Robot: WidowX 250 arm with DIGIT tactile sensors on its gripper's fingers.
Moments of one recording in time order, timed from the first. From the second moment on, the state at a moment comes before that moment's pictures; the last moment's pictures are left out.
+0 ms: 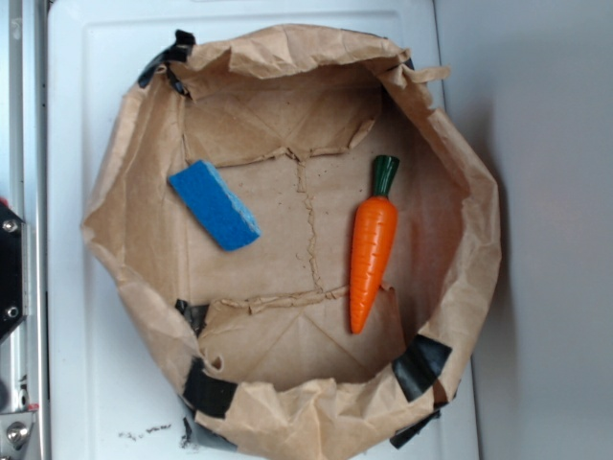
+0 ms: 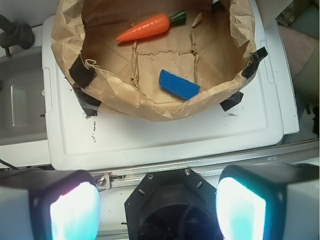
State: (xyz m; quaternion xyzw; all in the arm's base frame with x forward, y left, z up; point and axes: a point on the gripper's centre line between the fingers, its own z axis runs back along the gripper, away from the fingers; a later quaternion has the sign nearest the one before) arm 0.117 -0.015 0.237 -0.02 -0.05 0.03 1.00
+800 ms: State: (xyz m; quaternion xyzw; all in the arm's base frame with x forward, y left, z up) arm 0.160 -0.026 0.221 -0.01 -0.06 0.09 0.99
